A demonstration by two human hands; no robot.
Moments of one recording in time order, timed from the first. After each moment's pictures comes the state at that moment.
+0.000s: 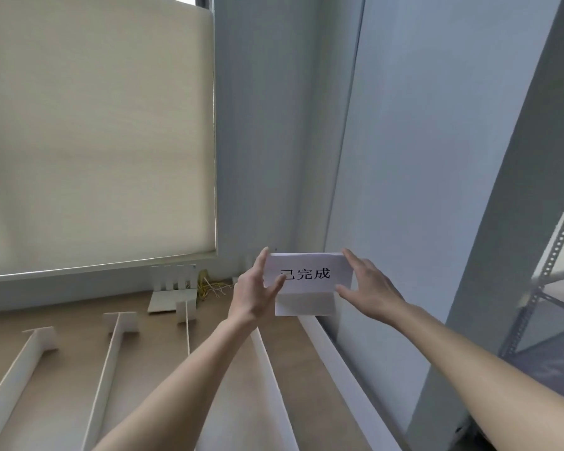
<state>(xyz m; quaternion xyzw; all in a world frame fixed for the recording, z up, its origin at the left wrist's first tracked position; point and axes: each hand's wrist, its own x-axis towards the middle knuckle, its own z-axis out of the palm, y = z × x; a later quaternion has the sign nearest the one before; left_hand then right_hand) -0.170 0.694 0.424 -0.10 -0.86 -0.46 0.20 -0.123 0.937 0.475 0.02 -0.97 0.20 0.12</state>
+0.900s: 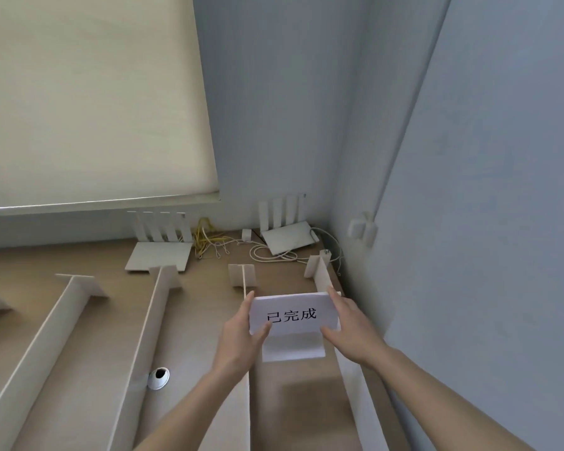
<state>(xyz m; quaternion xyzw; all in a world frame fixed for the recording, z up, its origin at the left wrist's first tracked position) -0.467 0.766 0.149 0.09 -0.89 -0.44 0.05 -0.501 1.005 0.193 0.07 -0.95 0.27 -0.13</state>
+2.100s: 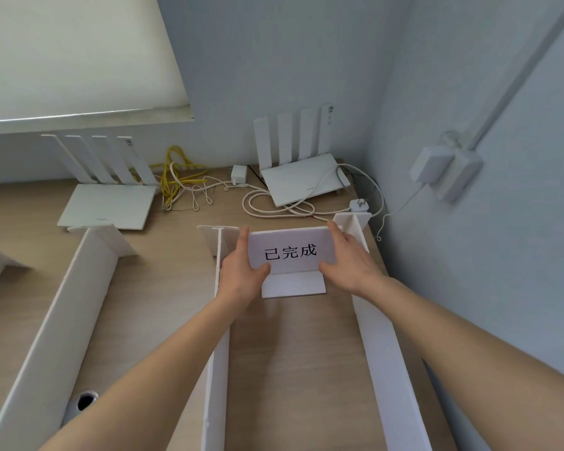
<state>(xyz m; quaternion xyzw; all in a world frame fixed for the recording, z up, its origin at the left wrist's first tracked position) -0.724 0.759 -0.036 0.18 -0.89 -0.42 0.00 -0.774 0.971 -0.003 0.09 -0.95 0.25 -0.17</state>
